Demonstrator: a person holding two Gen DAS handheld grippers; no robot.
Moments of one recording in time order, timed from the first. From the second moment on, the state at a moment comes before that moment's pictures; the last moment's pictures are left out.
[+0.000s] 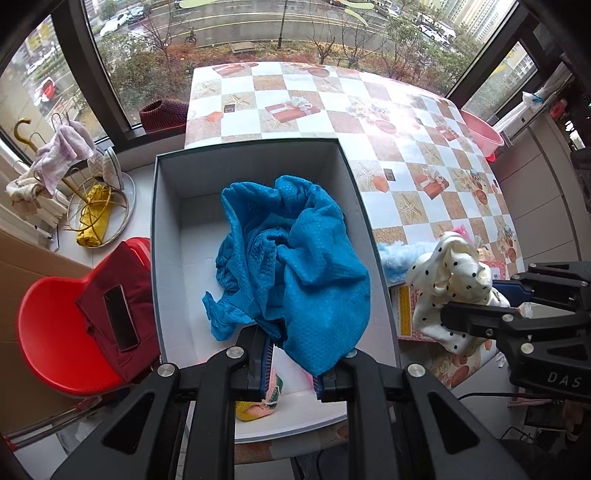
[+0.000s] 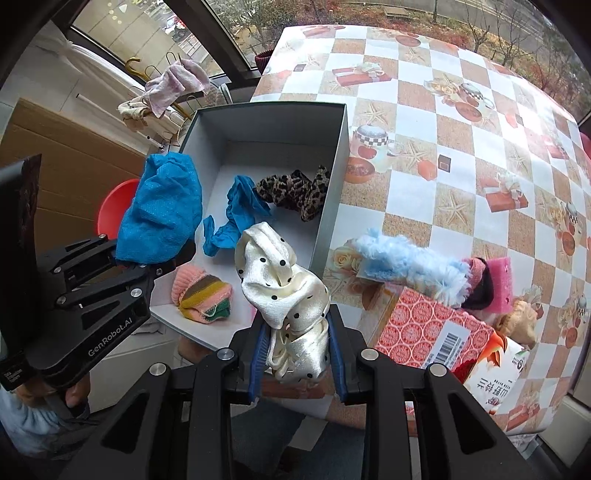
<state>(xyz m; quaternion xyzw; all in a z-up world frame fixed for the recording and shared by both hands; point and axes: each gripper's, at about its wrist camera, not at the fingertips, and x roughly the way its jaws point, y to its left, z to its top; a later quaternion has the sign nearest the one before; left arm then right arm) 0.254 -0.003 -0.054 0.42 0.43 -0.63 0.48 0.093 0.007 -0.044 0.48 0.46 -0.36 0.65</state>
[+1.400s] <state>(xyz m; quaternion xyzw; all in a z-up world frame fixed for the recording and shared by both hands) 0.284 -0.098 -0.102 0.43 0.48 -0.55 0.54 0.145 -0.105 -0.068 0.50 0.44 -0.38 0.64</state>
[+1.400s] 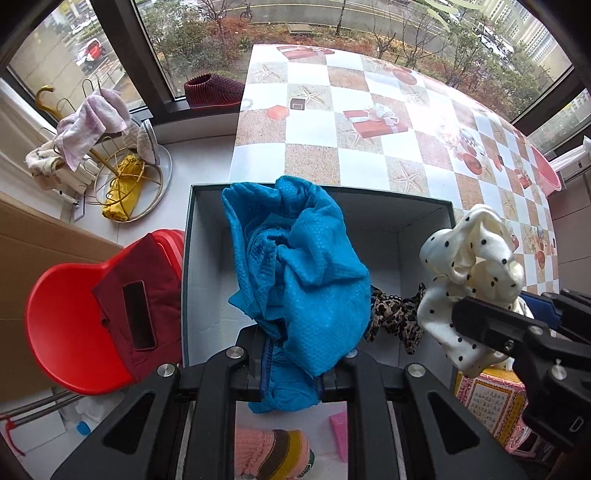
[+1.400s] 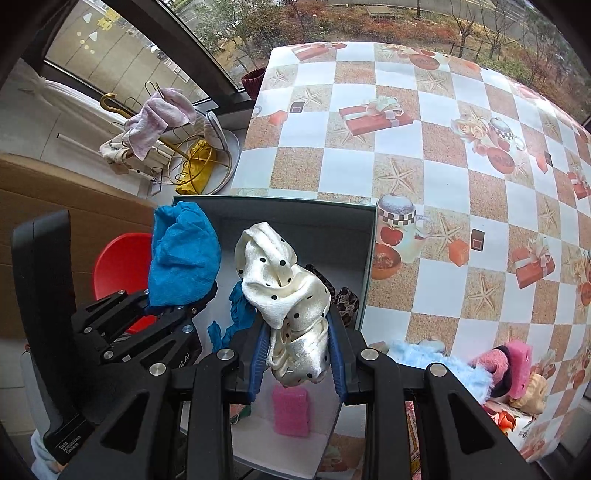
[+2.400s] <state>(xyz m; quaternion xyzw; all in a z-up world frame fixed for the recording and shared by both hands) 0.287 -0.102 -0.110 0.44 0.48 -0.53 0.54 0.149 -0.113 -0.078 0.50 0.46 -0.38 0.63</state>
